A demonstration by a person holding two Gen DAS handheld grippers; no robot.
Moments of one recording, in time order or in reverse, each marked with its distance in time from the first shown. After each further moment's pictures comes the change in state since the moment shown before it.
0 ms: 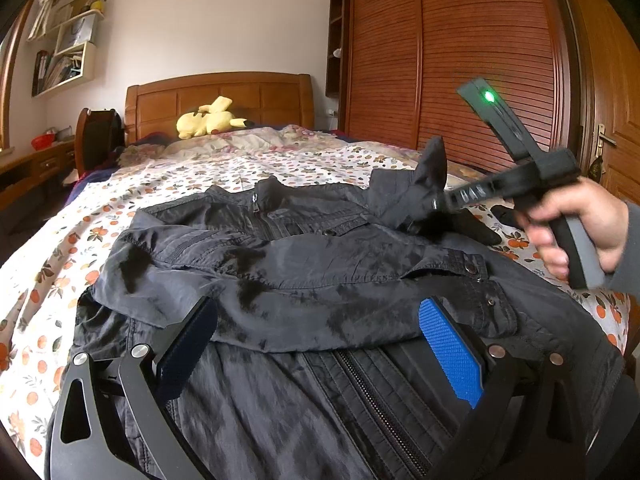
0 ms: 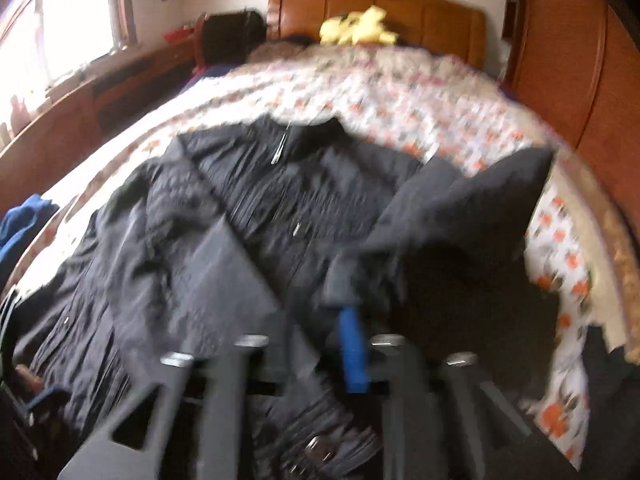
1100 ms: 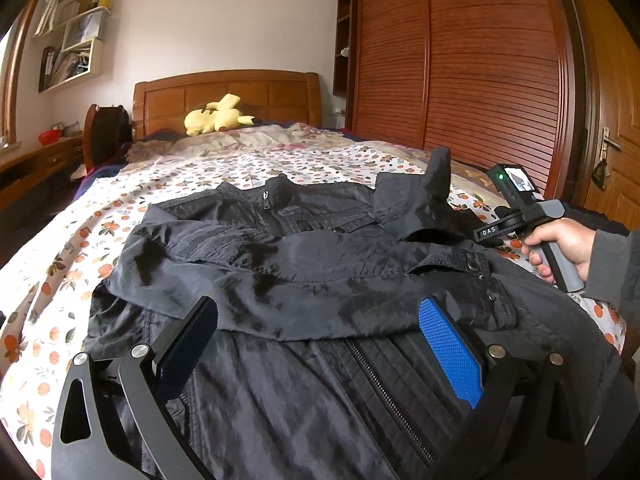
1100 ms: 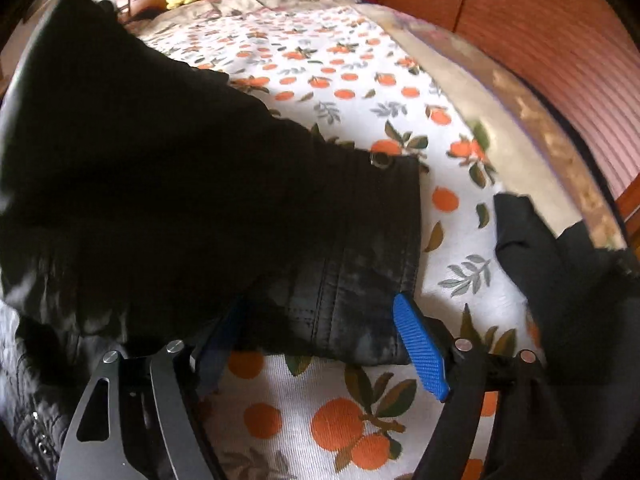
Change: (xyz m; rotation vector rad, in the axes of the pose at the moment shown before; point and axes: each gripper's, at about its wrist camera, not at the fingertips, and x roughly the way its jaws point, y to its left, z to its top) left arm -0.016 0.009 0.000 -0.019 0.012 0.022; right arm 0.050 -0.161 -0.059 0.317 0.165 -0.333
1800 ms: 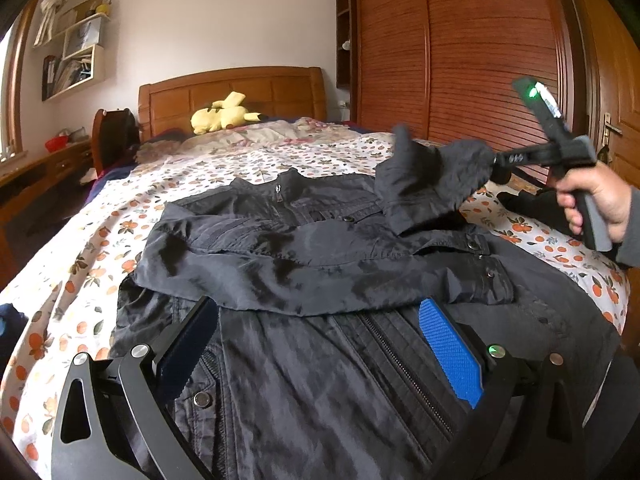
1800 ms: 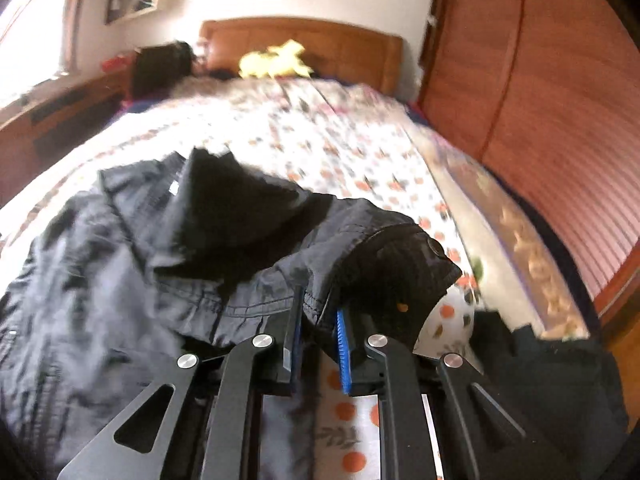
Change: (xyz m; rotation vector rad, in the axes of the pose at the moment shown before) left arm -0.027 0.003 -0.006 0.034 0.029 0.036; right arm -0.150 0.066 -0.006 -0.204 -0.366 0.079
